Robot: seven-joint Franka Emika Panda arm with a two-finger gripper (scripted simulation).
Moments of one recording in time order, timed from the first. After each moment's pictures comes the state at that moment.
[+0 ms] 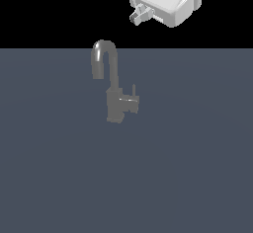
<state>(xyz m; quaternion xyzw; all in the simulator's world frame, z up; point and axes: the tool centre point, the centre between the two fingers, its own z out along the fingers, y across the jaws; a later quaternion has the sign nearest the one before) 0.004 -0.023 0.357 -0.81 0.36 0.28 0.36</state>
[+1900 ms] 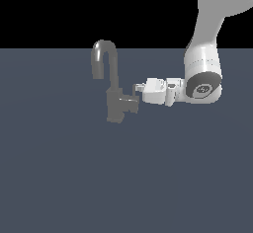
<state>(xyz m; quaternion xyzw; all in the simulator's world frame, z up) 0.088 -0.037 0.143 -0.44 0.55 0.44 0.55</state>
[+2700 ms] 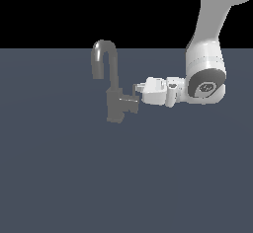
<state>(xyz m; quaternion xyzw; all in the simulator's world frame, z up) 0.068 -0.032 0.150 -0.44 0.55 0.44 0.55</state>
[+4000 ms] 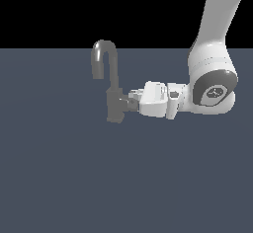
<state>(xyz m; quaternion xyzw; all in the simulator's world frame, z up) 0.008 -0.019 0.145 -0.45 0.54 0.43 0.56</state>
